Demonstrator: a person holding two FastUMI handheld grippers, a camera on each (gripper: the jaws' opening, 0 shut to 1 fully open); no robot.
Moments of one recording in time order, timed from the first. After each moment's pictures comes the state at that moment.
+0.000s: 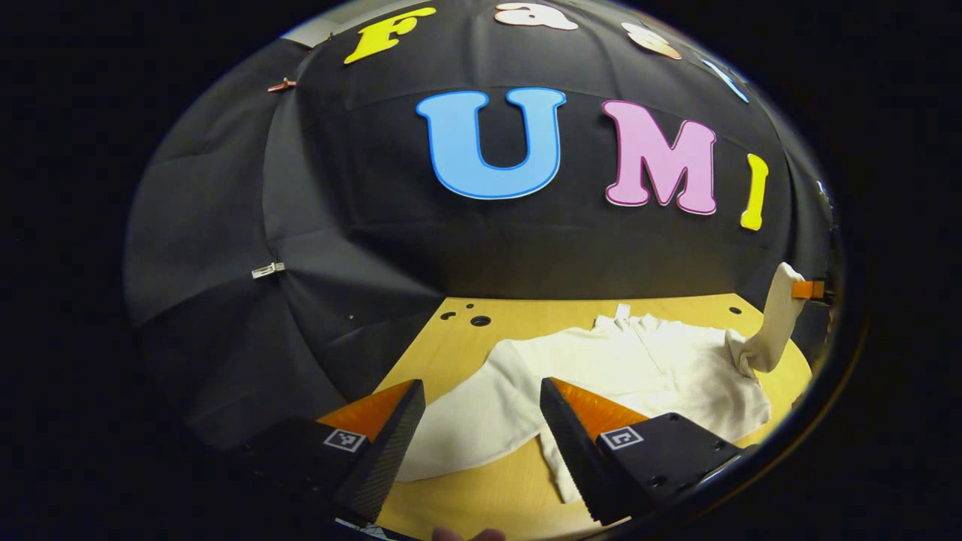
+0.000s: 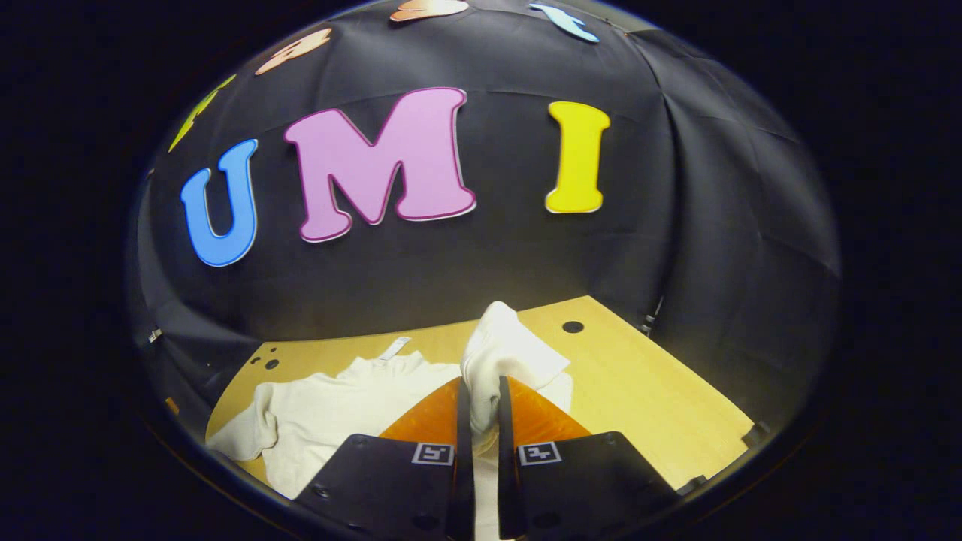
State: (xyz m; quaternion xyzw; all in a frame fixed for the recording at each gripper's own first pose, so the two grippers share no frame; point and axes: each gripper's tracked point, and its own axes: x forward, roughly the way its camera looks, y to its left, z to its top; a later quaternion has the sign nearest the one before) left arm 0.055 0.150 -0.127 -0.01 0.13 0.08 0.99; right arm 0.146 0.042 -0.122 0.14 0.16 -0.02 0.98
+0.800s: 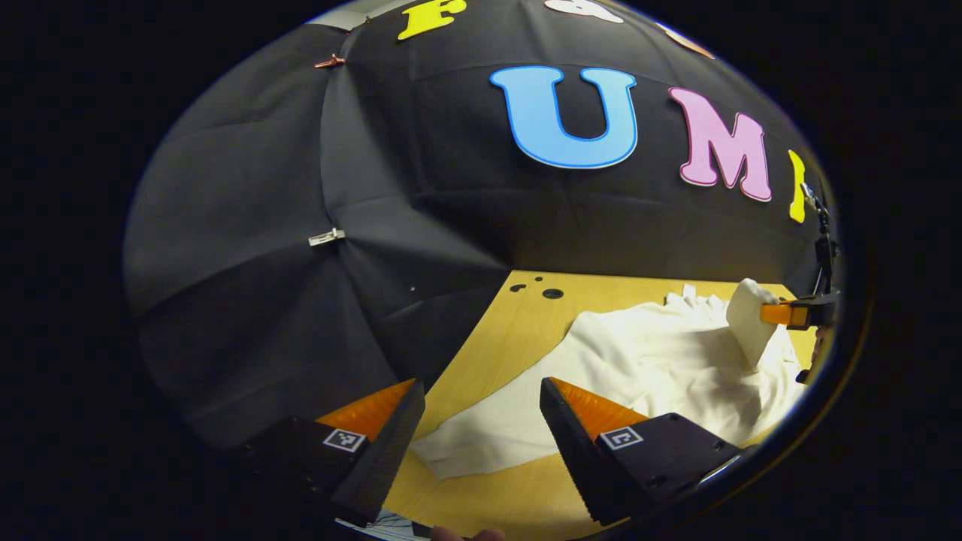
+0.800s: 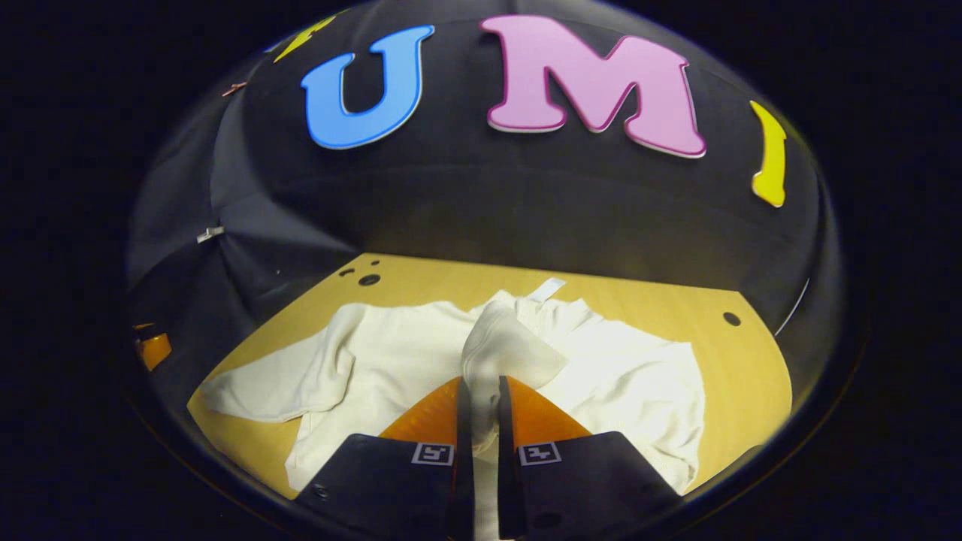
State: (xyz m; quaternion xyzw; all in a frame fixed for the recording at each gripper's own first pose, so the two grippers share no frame) left arm 0.028 0.256 -0.181 -0.01 0.18 0.17 0.97; right arm 0.169 0.291 -0.210 0.04 0.24 0.20 0.95
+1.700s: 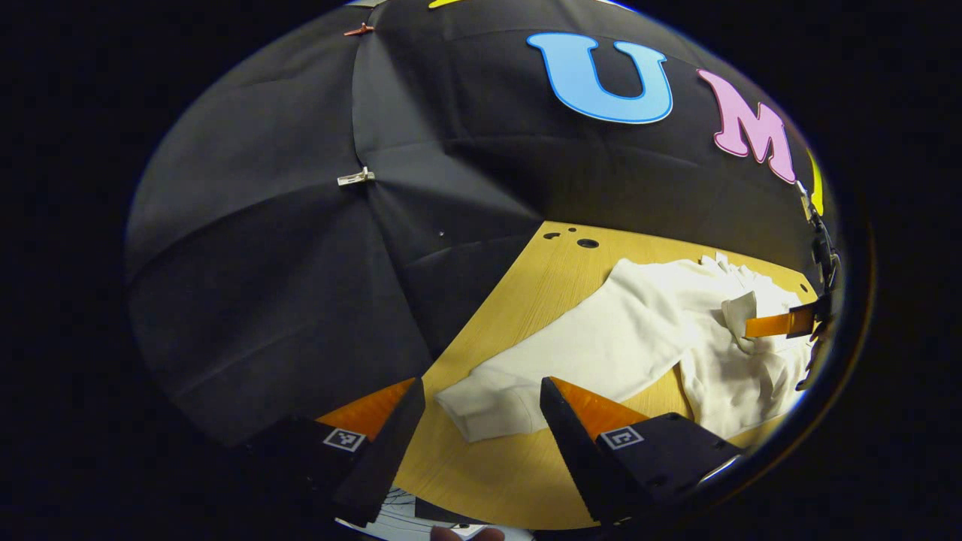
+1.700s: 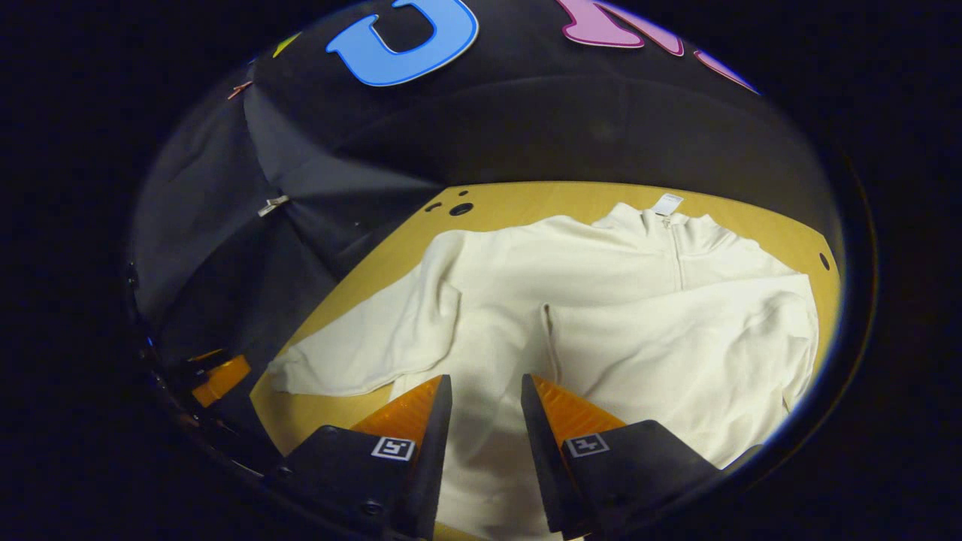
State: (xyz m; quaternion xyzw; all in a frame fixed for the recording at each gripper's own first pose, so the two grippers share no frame) left arm 0.001 0.280 -0.251 -0.04 0.24 0.21 0.95; right arm 0.101 0.393 -0.235 0.11 0.34 0.36 0.86
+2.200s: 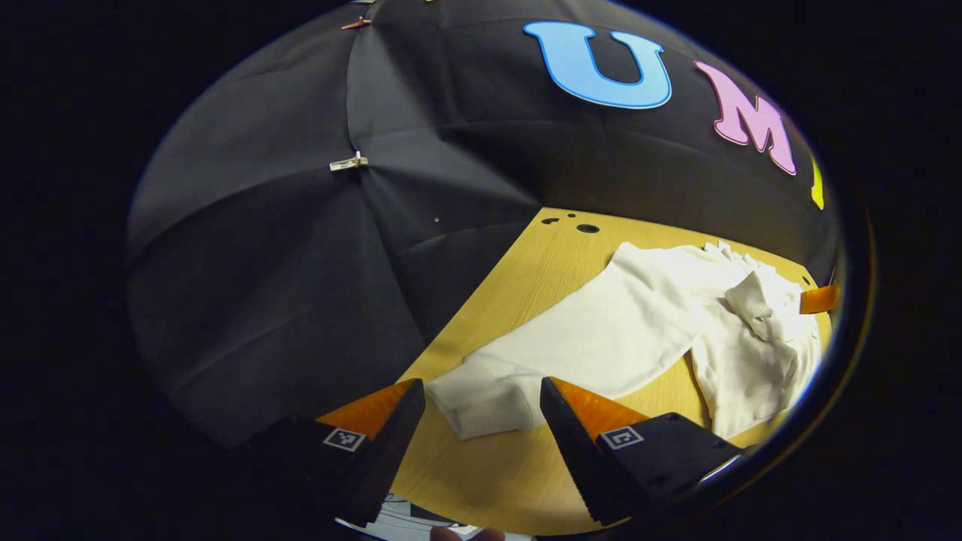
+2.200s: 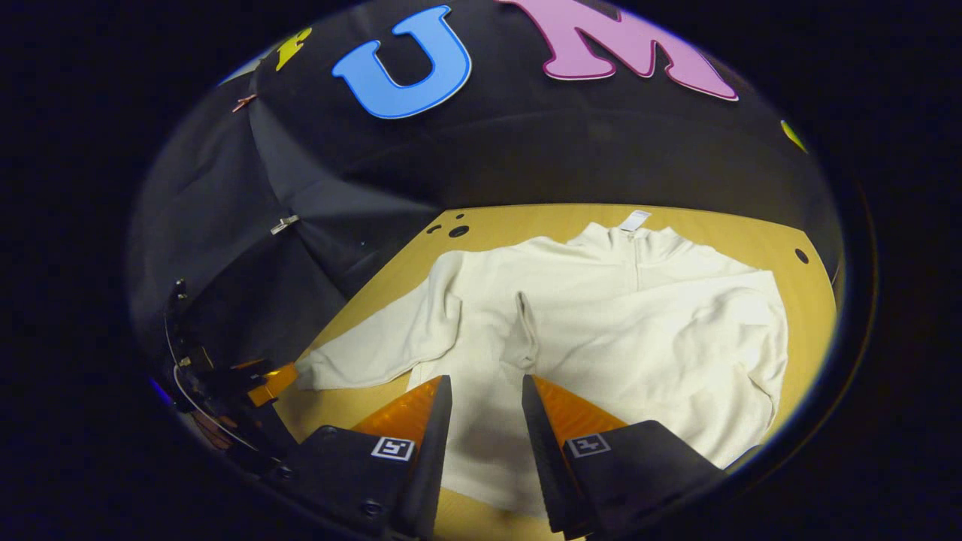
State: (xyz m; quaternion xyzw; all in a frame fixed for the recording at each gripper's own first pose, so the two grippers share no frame) left arm 0.013 0.281 -0.286 -0.05 0.26 0.20 0.94; right arm 0.068 0.324 -0.200 0.13 0.32 0.32 0.88
